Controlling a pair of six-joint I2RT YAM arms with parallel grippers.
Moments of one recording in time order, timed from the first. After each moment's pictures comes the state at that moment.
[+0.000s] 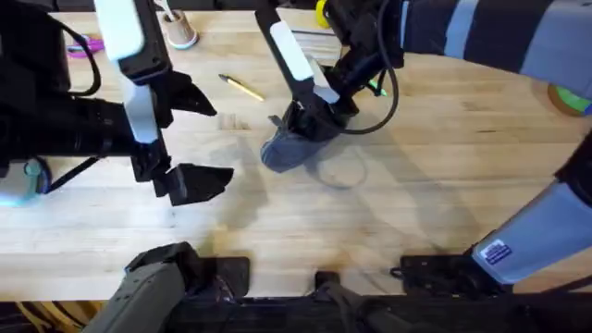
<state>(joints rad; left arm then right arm) 0.25 1.02 1.03 -1.34 0.72 1.41 0.51 1.89 1.43 -0.88 -0.57 -1.44</state>
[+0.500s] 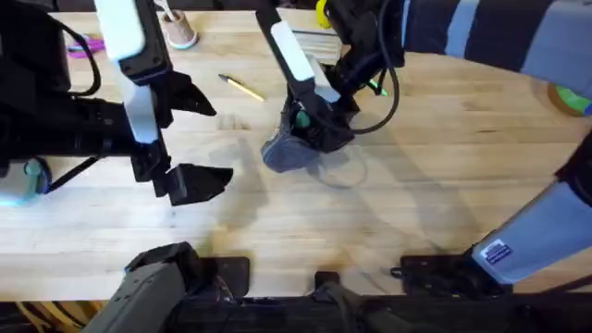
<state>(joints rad) 0.25 1.02 1.03 -1.34 0.71 1.41 0.50 1.89 1.43 -0.88 -0.55 -1.44</state>
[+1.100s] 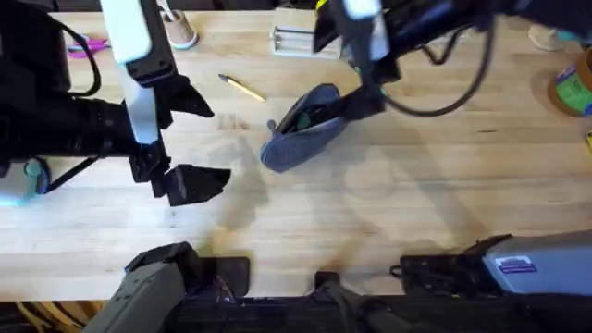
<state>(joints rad) 0.25 1.02 1.03 -1.34 0.68 1.41 0.40 1.60 1.43 -0.89 -0.55 -1.33</state>
